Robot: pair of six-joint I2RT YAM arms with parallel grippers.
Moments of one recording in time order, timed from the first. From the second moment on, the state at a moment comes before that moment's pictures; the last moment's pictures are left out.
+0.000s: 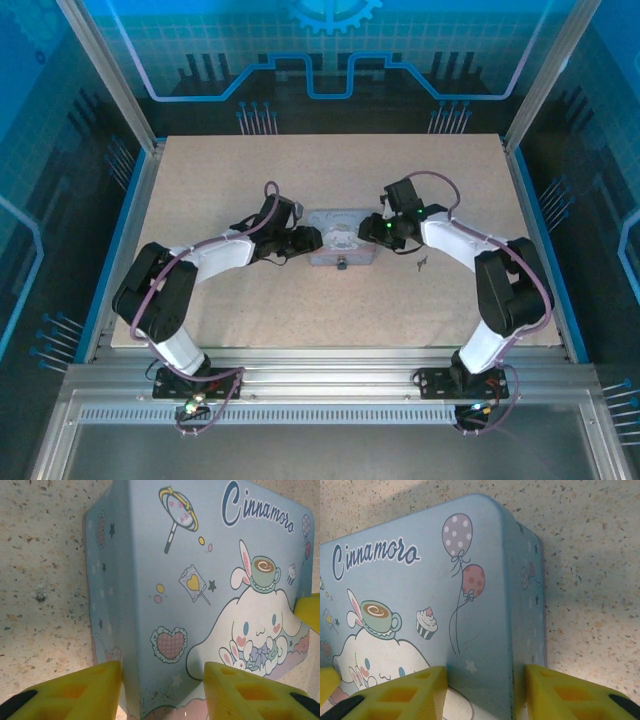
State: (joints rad) left arm -0.47 1.67 0.95 -0.14 0.30 -0.74; right arm 0.38 1.68 1.08 -0.43 -0.27 0.62
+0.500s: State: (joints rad) left arm -0.46 1.56 0.95 -0.20 0.27 -0.73; right arm 0.39 1.63 1.11 -0.53 -0.22 0.57
